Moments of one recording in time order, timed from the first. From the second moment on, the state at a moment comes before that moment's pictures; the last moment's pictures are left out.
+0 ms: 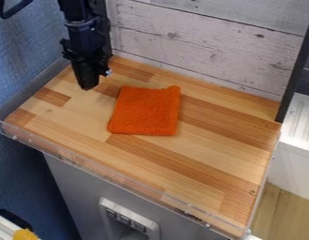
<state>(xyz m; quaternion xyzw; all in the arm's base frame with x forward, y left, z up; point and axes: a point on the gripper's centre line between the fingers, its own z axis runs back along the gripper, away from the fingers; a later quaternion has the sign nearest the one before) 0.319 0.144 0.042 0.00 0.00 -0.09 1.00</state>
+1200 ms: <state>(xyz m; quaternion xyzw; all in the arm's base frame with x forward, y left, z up) 0.330 0.132 0.022 0.00 0.00 -0.08 1.00</state>
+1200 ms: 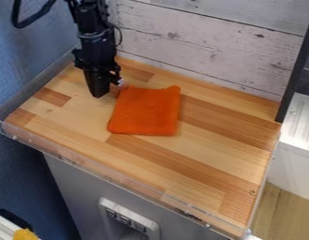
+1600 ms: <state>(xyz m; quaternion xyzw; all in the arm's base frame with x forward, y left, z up) 0.331 0.133 0.020 0.00 0.00 -0.09 1.00</state>
